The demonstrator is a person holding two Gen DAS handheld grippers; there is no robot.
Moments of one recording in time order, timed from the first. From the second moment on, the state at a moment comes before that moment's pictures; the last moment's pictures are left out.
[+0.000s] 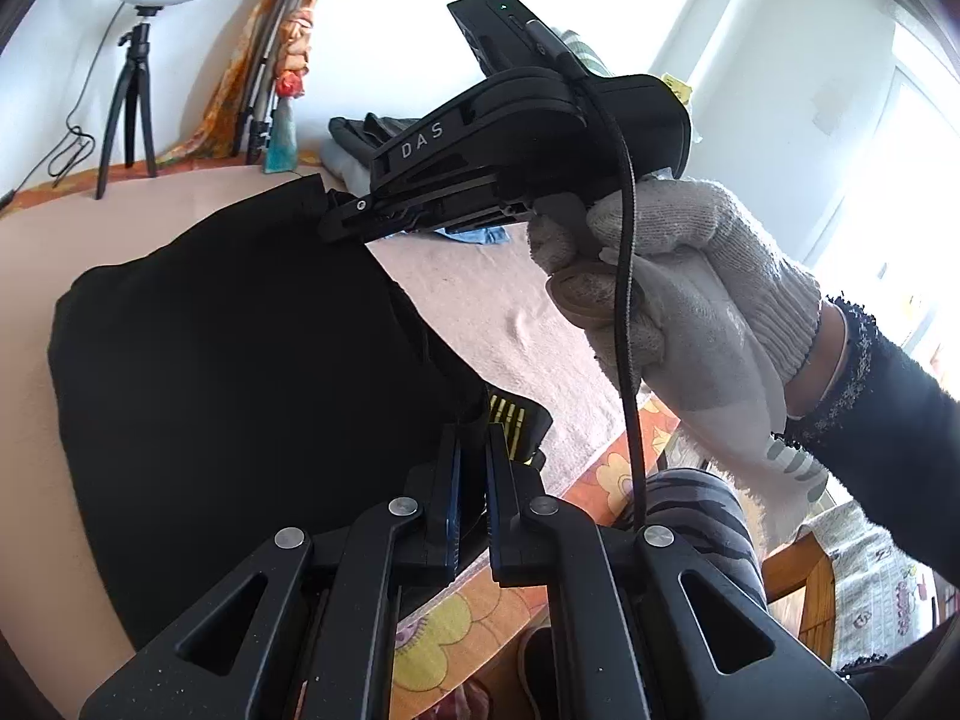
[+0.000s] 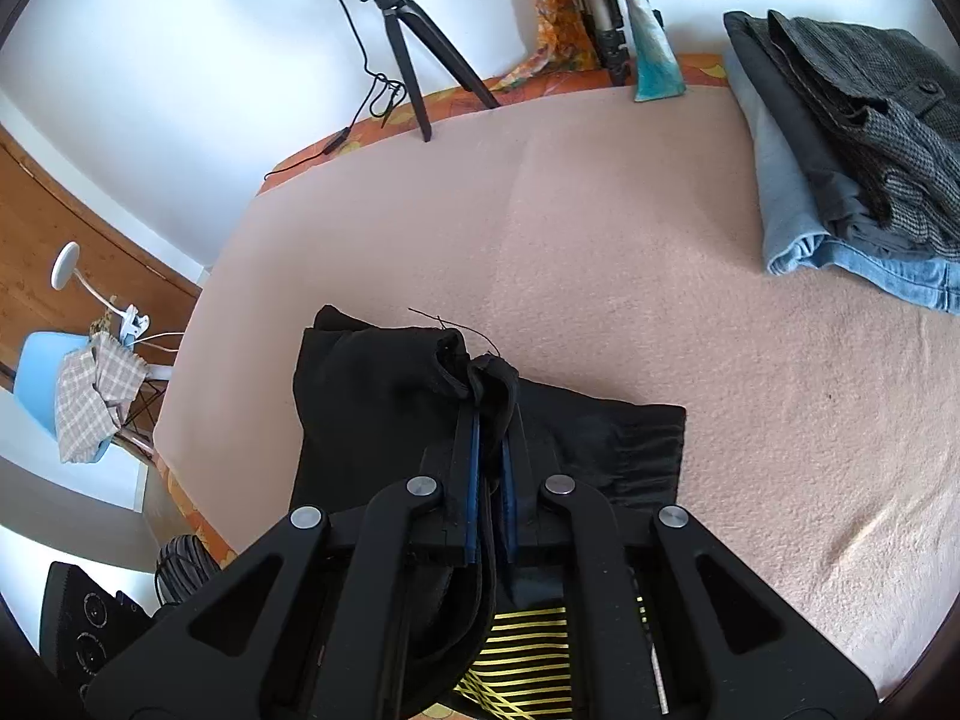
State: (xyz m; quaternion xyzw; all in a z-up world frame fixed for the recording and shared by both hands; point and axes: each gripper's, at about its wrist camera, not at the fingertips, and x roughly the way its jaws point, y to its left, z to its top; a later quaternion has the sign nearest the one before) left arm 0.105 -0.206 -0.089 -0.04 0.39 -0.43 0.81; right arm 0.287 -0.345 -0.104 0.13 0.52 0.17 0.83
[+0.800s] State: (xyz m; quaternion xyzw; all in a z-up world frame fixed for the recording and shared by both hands) left arm 0.105 -0.147 -0.065 -0.01 0.39 -0.33 0.86; right arm 0.281 -0.406 -0.138 0.13 0.52 0.11 0.84
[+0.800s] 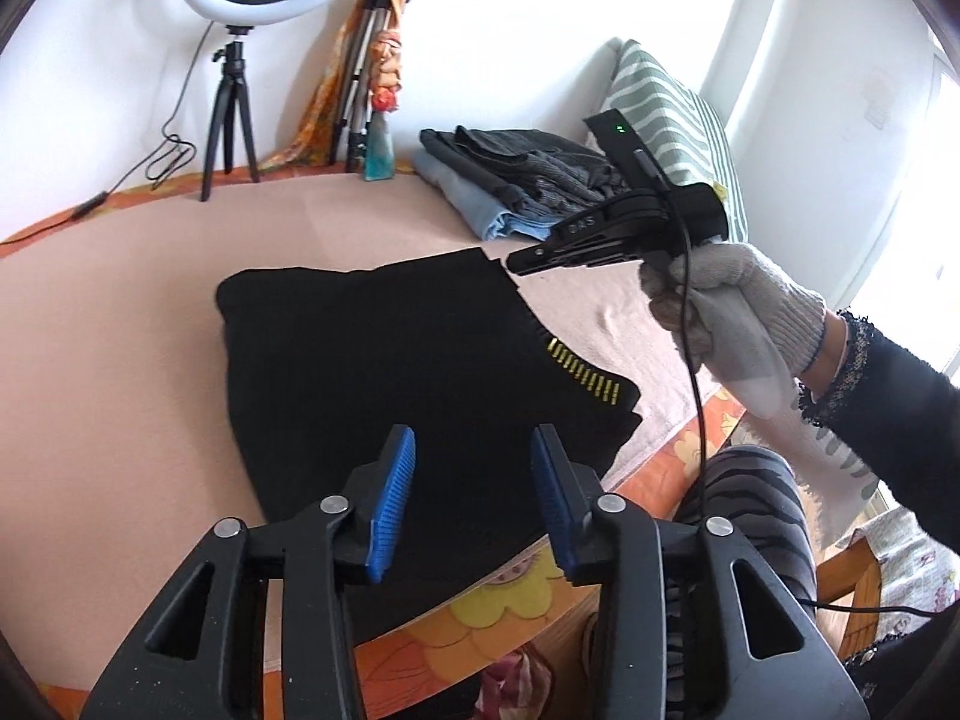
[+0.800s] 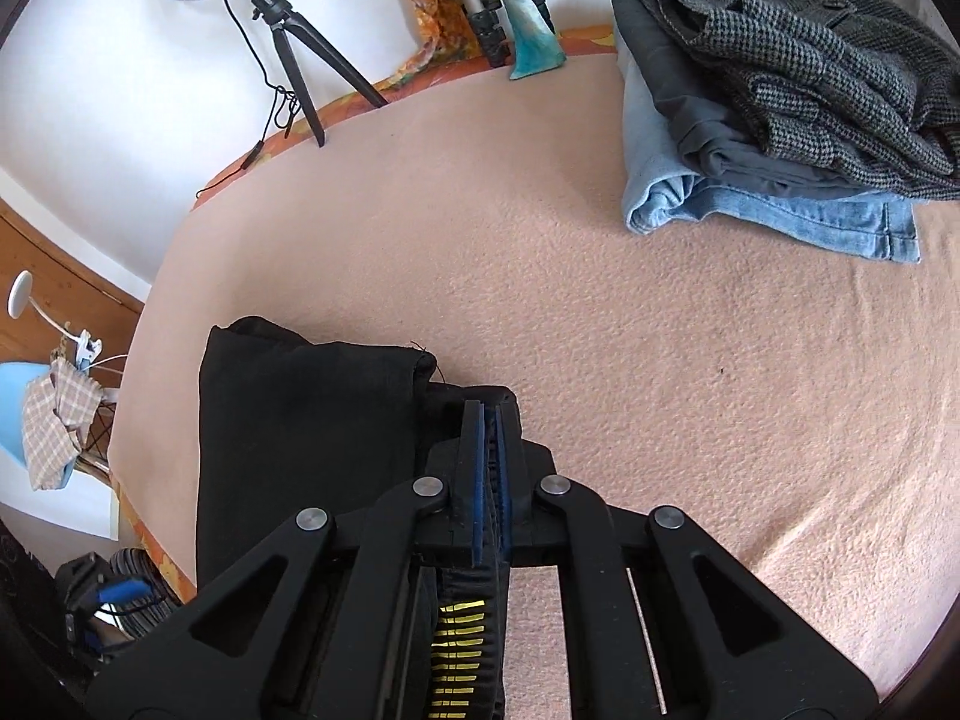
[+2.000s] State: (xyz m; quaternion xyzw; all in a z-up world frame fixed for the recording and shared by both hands) left arm 0.251 -0.086 -0.126 -0.19 0.51 -0.27 0.79; right arm 0.207 -0.439 -0.169 0.25 0.57 0.15 0.77
